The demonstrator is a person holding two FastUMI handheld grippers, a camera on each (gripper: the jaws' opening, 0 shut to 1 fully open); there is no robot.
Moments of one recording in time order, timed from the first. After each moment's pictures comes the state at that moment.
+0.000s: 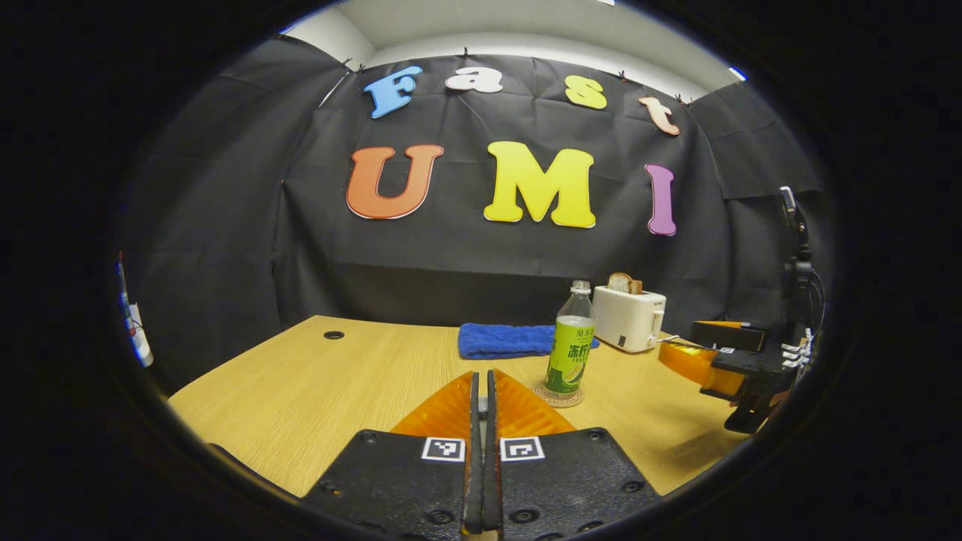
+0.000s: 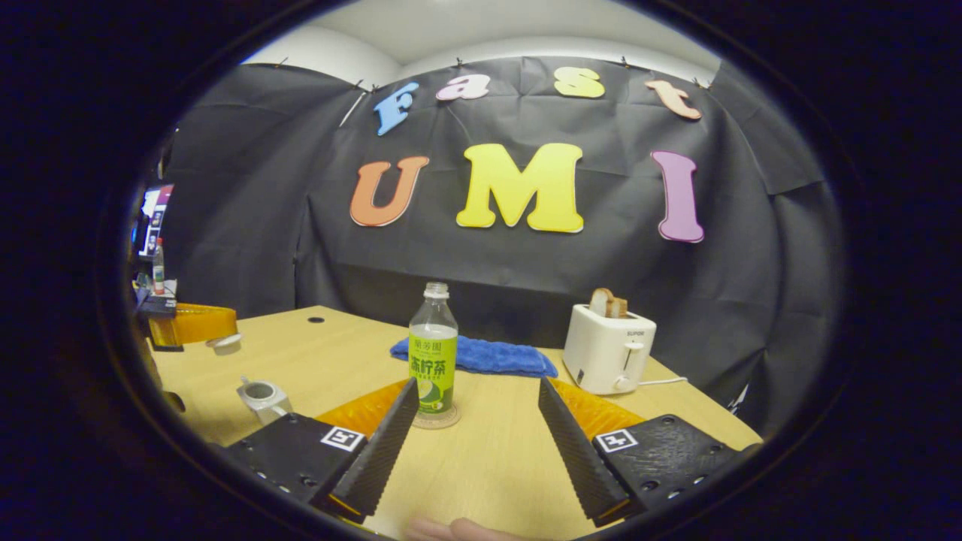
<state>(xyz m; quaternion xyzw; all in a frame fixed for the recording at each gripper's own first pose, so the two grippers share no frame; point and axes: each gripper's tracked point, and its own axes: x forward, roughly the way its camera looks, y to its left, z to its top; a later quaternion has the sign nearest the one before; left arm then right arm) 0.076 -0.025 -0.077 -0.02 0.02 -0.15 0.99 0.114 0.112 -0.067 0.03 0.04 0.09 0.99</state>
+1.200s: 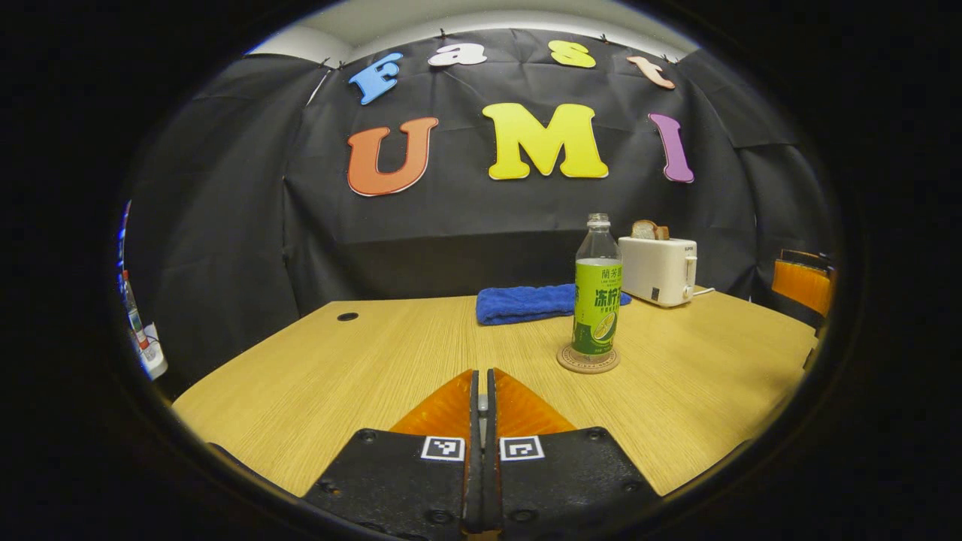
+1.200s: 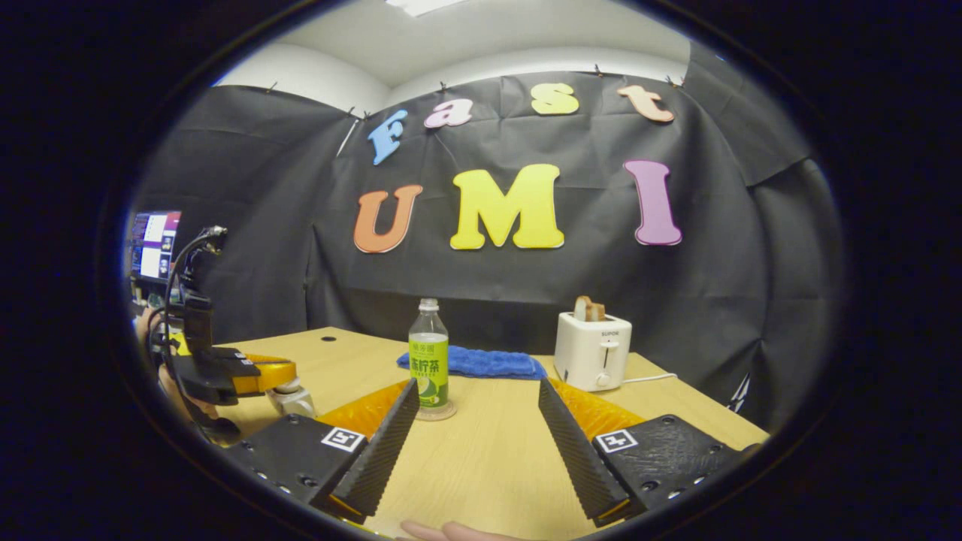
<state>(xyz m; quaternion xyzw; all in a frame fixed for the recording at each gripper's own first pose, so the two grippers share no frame) 0.096 -0.031 -0.135 0.05 0.07 -0.09 0.99 0.068 0.073 -0.063 0.06 0.00 0.10 0.99</state>
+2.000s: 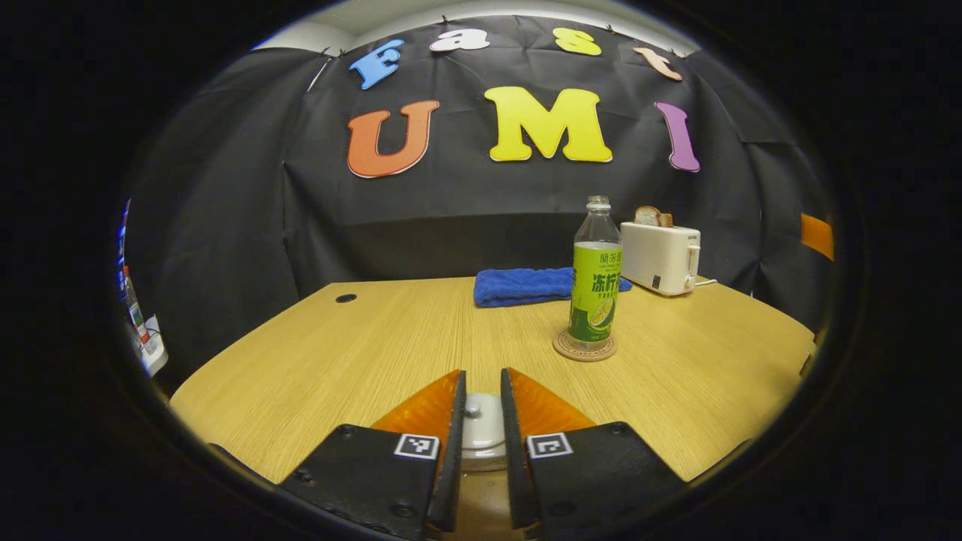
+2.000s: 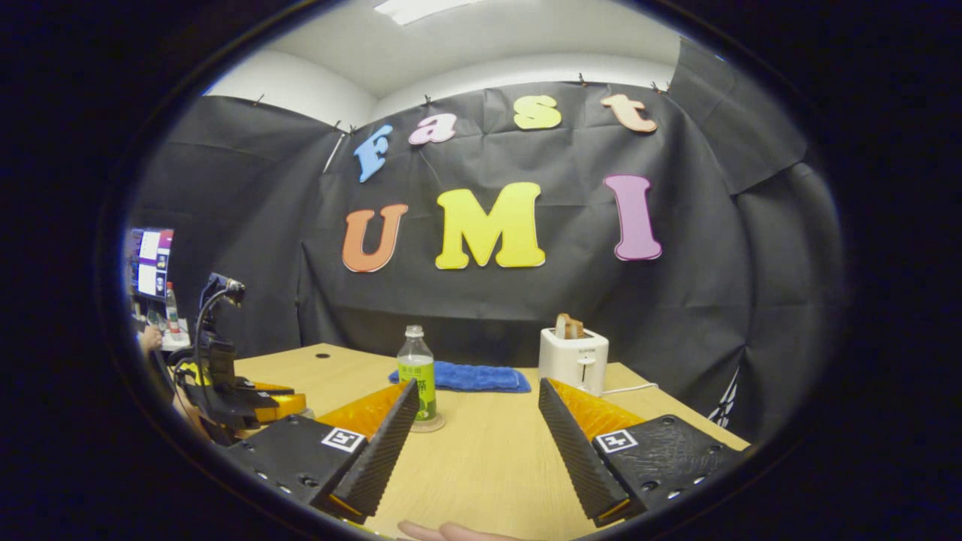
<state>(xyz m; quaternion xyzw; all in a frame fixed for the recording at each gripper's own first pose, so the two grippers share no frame) 0.090 -0.043 -0.146 0.04 0.12 -0.09 0.99 0.048 0.041 -0.028 0.08 -0.02 0.08 0.99</state>
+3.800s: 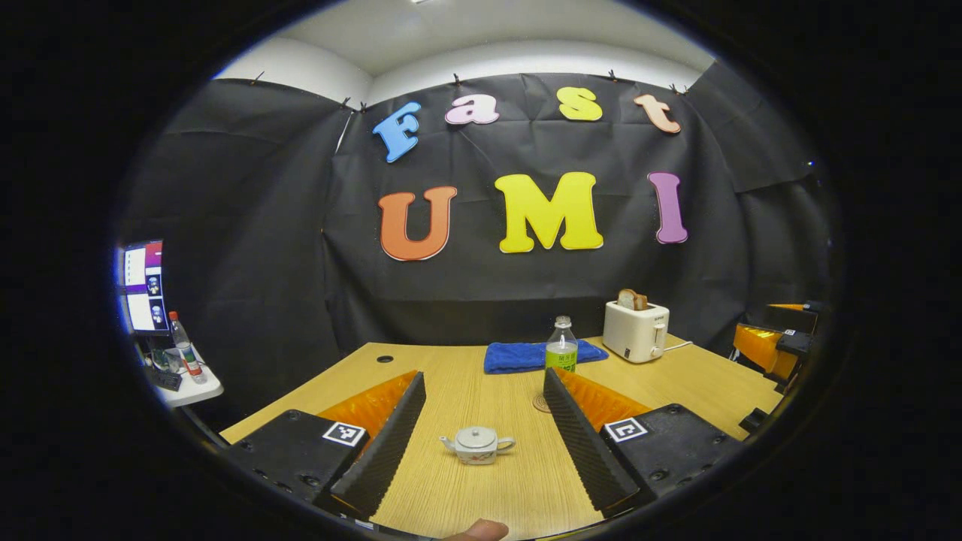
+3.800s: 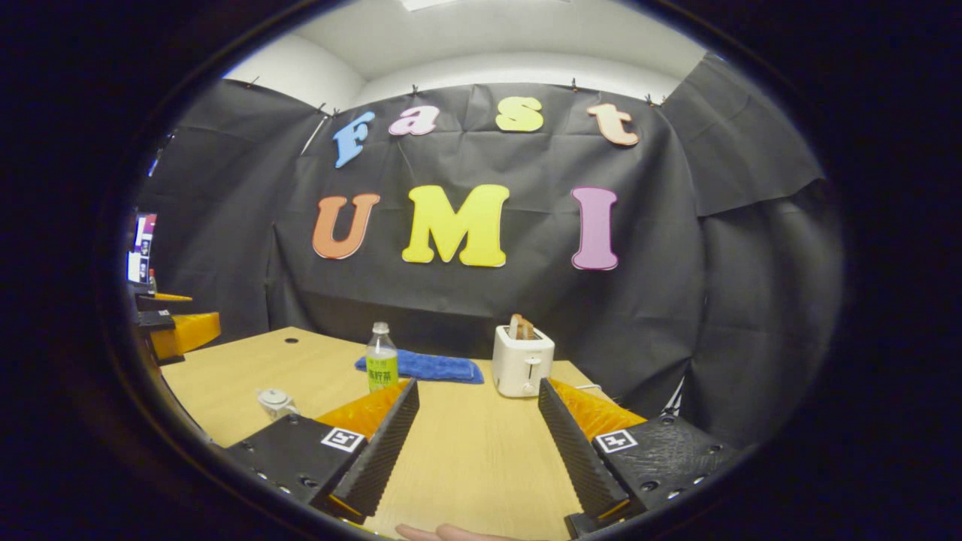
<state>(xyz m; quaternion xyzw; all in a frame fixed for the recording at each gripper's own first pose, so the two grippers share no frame) -0.034 -0.038 0.013 0.03 0.01 -0.05 1.00 -0.001 0.000 -0.003 0.04 0.02 0.01 1.00</state>
